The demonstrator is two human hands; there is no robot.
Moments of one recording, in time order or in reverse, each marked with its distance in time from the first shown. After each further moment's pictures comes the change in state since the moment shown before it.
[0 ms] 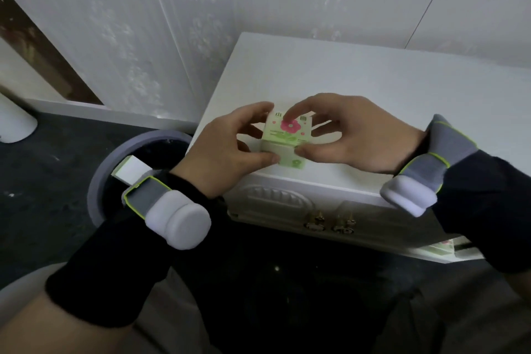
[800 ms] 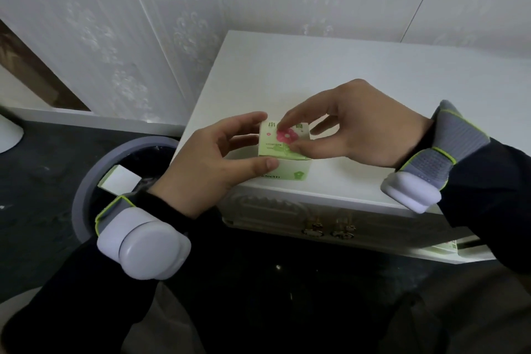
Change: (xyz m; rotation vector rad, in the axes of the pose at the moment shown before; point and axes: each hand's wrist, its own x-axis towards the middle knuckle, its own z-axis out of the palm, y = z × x) left_hand -0.001 -0.001 0.002 -0.285 -0.062 -0.134; right_hand 0.007 -0.004 -0.015 -0.097 -0.016 -0.030
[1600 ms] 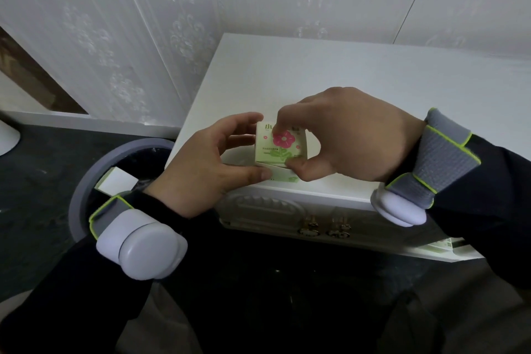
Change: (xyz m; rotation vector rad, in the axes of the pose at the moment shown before) left_hand -0.002 0.001 0.000 0.159 -0.040 0.041; right_hand -0.008 -0.023 0.001 -0.487 -0.061 -0.092
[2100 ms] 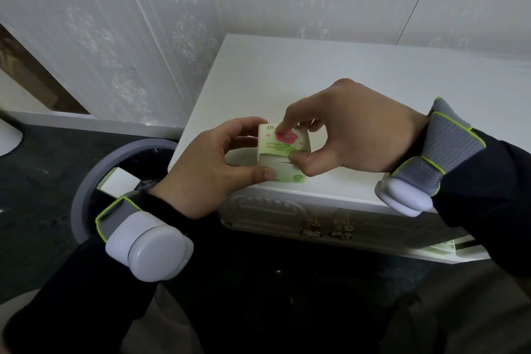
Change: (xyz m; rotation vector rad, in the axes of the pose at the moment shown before) left_hand 0.003 -0.002 0.001 0.011 0.009 0.030; right_hand 0.005 0.008 0.001 0.208 0.058 0.050
